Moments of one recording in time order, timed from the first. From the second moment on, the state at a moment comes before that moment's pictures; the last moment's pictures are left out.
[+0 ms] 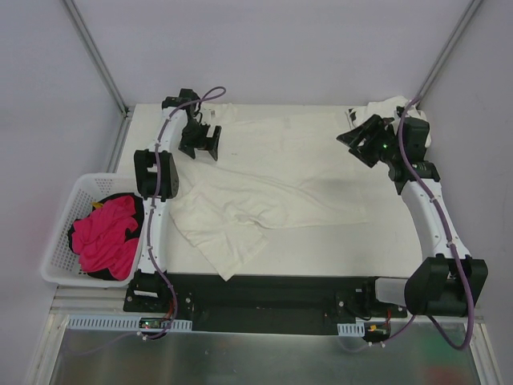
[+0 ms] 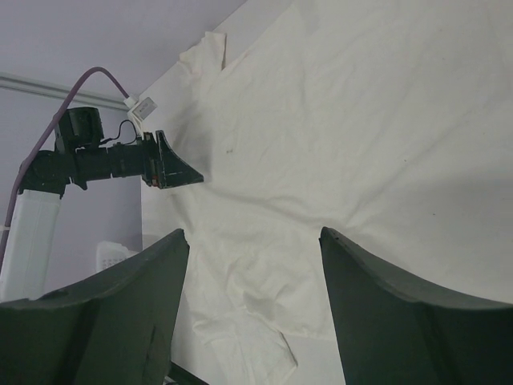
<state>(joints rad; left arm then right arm) -0.10 2.60 2.49 -1.26 0.32 0.10 -0.01 1.28 1.13 -0.31 -0.43 0.74</state>
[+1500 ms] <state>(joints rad) -0.49 1.15 1.03 -0.78 0.09 -0.37 0.04 1.18 0.77 -0.37 -0.24 0.59</state>
